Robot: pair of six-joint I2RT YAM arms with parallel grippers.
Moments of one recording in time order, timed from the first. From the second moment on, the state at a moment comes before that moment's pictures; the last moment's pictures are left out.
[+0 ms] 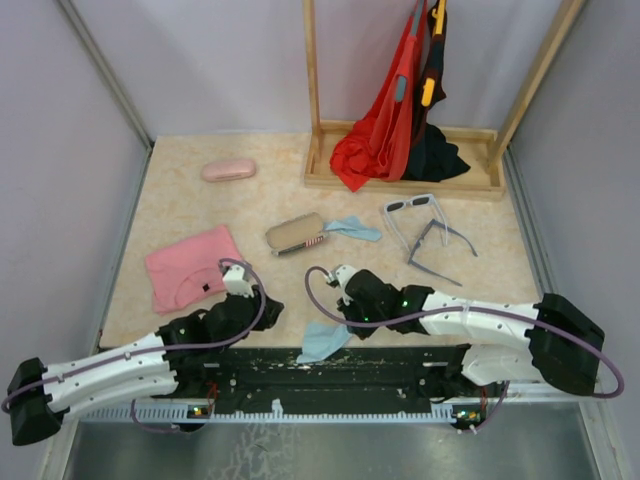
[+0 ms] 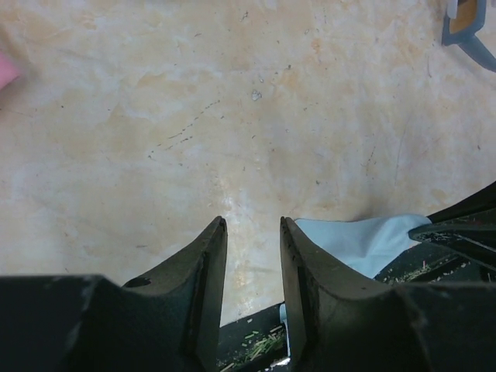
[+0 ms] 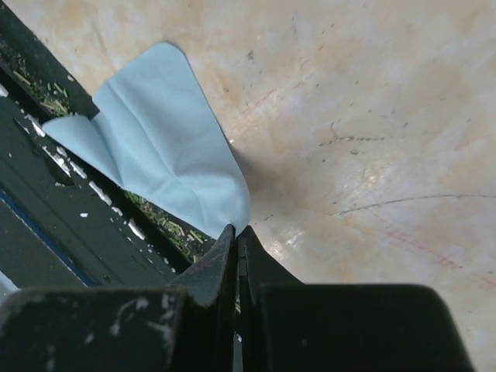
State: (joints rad) left arm -1.11 0.62 0.29 -0.24 -0.52 -0.87; right arm 1.07 1.20 0.58 -0.34 -0.04 0.31
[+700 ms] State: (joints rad) left arm -1.11 0.44 0.39 -0.38 -0.68 -0.87; right arm 1.00 1.41 1.11 -0.19 -0.04 0.18
